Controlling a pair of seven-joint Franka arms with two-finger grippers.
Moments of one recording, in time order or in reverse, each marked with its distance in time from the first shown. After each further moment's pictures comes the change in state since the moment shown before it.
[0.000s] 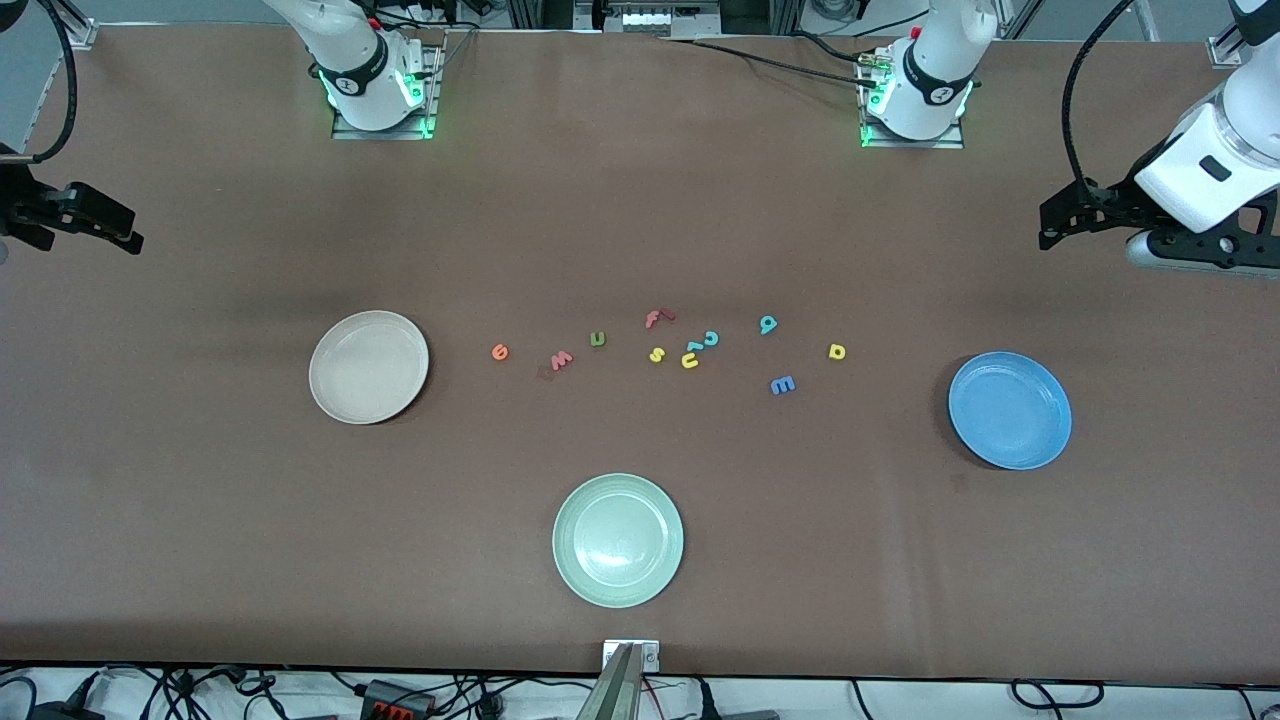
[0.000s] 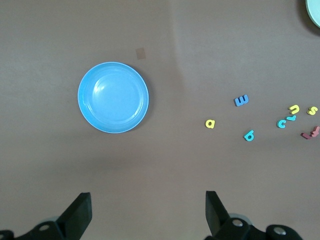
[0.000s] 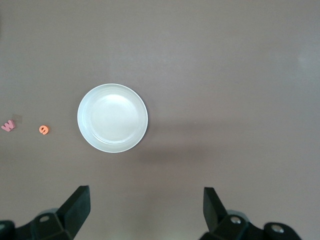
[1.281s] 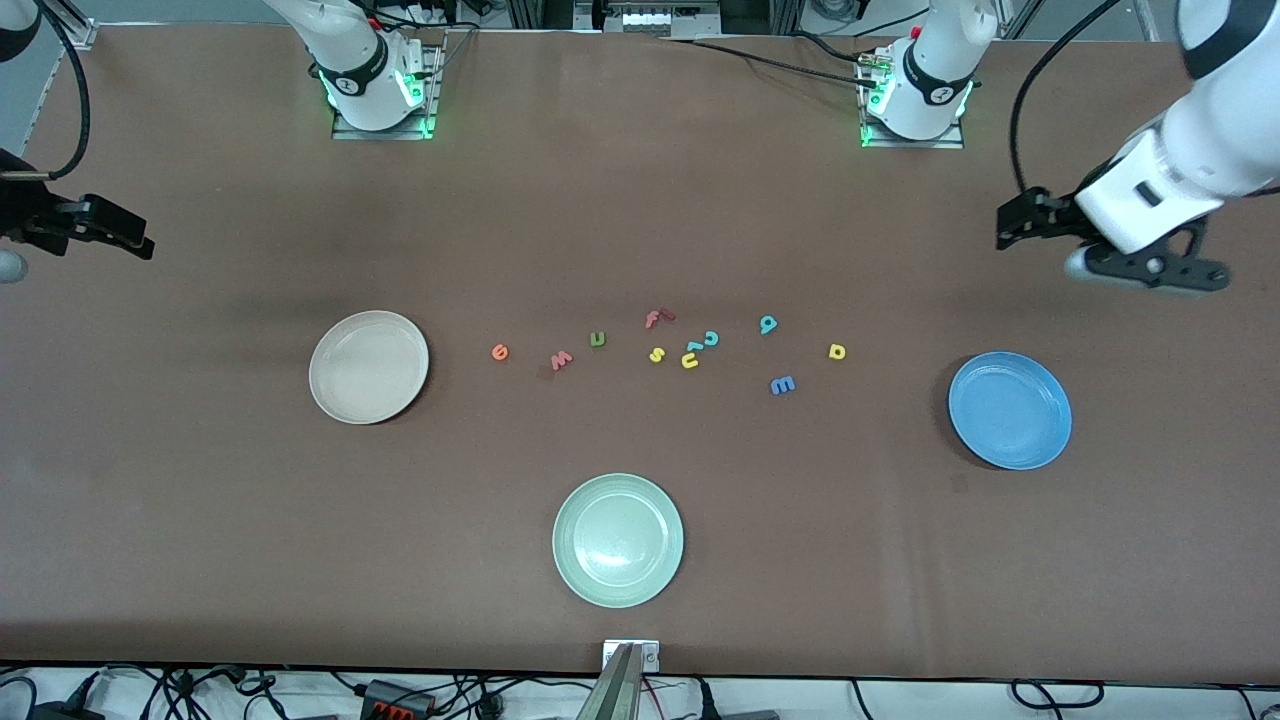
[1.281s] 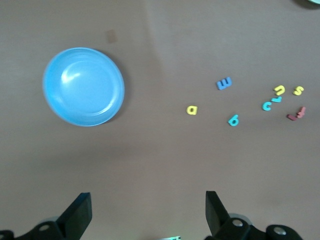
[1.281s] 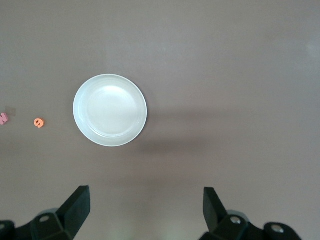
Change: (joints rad) left arm -0.056 0.077 -0.014 -0.007 -0.053 -0.007 0.002; right arm -0.001 0.033 0.002 -0.014 0.000 -0.018 0.000
